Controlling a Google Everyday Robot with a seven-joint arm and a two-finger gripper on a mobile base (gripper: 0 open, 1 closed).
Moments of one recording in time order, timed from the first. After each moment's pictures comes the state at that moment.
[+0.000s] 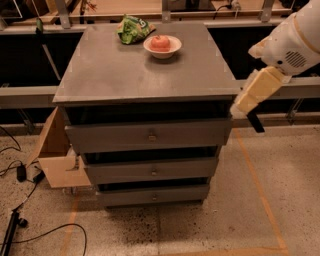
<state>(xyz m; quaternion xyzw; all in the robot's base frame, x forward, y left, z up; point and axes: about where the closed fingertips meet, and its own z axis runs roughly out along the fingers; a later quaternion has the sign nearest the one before) 0.531 -0.187 0.964 -0.54 0.79 0.05 0.28</state>
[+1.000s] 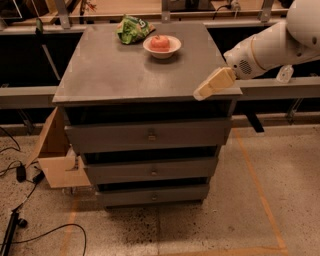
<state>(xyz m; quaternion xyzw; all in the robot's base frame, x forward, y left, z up) 0.645 -0.146 0.914 -0.45 0.80 0.13 0.39</state>
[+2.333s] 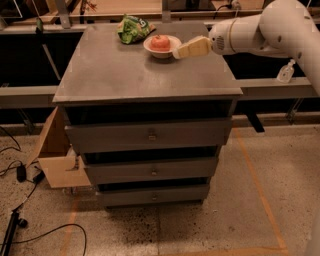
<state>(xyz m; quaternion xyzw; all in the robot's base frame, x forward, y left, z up) 0.773 -0.119 0.953 -0.33 0.76 0.18 0.54</state>
